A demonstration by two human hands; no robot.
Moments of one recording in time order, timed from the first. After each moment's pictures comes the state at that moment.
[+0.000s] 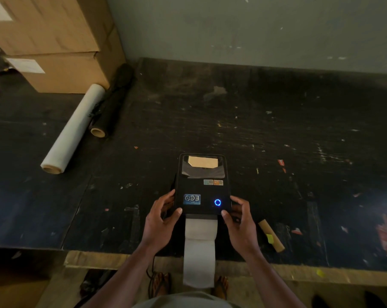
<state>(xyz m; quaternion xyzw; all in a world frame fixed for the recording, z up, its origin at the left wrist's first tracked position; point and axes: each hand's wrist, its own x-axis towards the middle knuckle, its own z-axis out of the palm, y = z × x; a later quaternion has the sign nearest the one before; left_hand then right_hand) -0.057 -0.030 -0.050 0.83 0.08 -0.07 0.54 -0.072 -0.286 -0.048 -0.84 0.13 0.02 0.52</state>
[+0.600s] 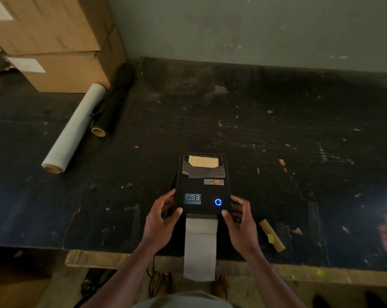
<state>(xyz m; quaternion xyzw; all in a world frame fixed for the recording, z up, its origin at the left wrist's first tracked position) -0.057 -0.029 -0.052 0.83 0.08 -0.07 0.55 -0.072 -0.287 -0.047 -0.84 0.13 0.02 0.52</state>
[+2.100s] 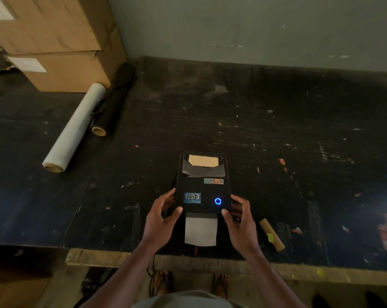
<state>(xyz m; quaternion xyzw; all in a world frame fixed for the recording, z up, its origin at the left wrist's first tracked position) -0.056 -0.030 -0.054 0.84 0.08 -0.07 0.53 -0.072 -0.286 -0.046 -0.84 0.13 0.03 0.52</state>
